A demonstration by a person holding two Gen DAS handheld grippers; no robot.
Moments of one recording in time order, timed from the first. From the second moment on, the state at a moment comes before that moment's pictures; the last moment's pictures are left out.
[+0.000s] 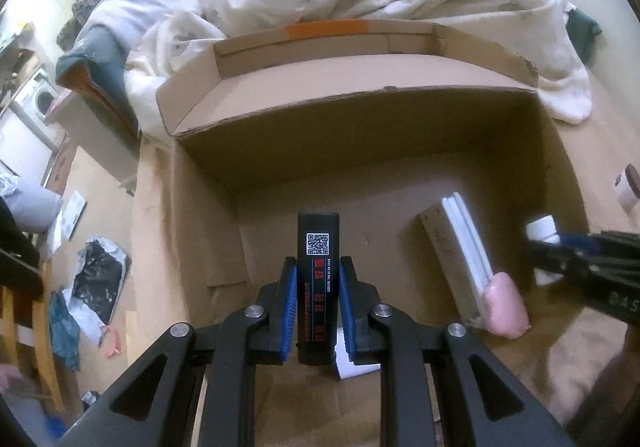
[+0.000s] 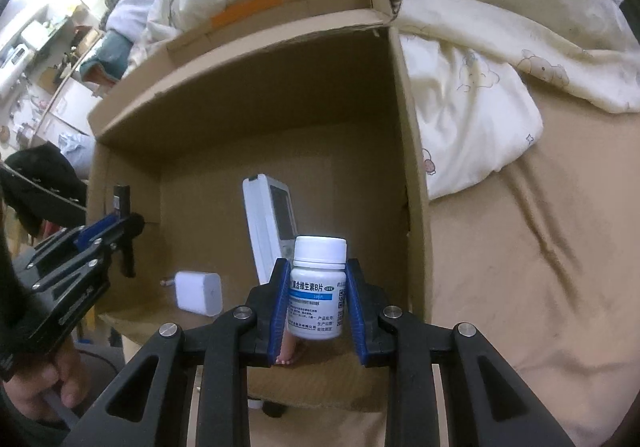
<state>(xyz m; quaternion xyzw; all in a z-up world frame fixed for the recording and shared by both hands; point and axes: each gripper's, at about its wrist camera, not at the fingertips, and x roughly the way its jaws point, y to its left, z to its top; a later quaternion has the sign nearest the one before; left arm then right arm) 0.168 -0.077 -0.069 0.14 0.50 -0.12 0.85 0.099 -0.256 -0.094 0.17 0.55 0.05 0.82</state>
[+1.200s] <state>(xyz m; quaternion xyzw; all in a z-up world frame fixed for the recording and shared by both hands) 0.174 -0.083 -0.098 0.16 0.53 -0.11 0.82 0.106 -0.255 -0.082 0.20 0.52 0.08 0.83</state>
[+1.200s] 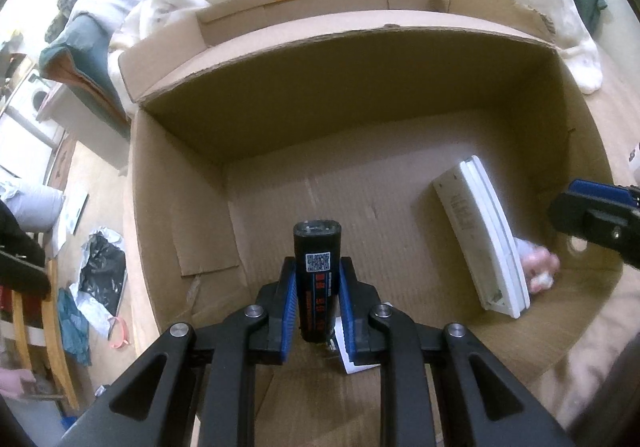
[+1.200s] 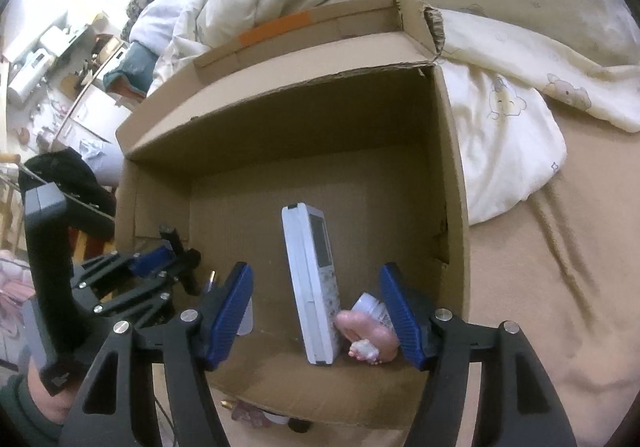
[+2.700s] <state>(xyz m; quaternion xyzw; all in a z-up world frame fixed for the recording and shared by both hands) 0.077 -0.017 -0.007 0.13 0.51 -0.09 0.85 0.014 -0.257 -0.042 0.22 0.45 0.08 0.86</state>
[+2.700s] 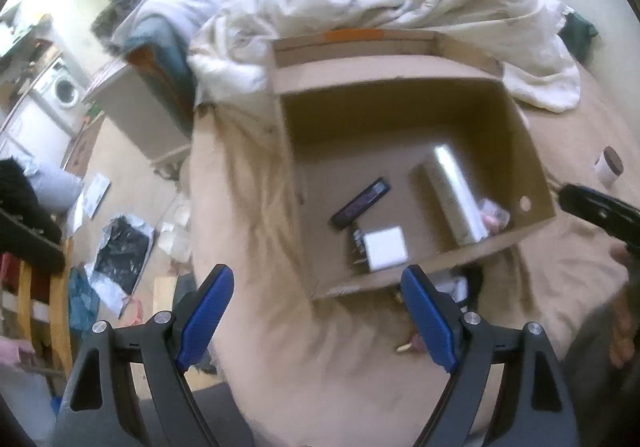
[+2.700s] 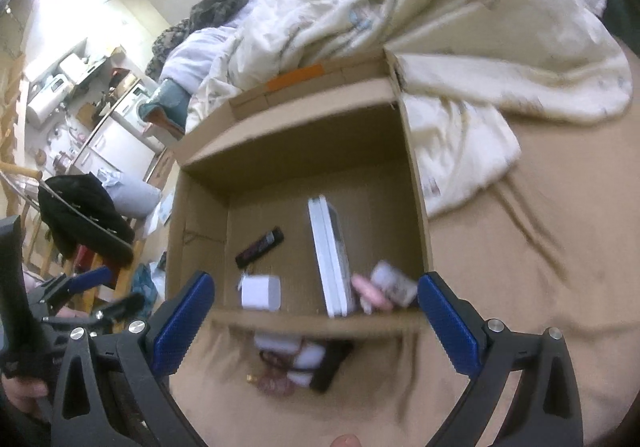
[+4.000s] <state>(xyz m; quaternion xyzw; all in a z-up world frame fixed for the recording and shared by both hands) 0.062 0.024 -0.042 0.01 0.56 -0.07 0.83 -0.005 -0.233 -0.102 0.28 0.56 0.06 0.78</state>
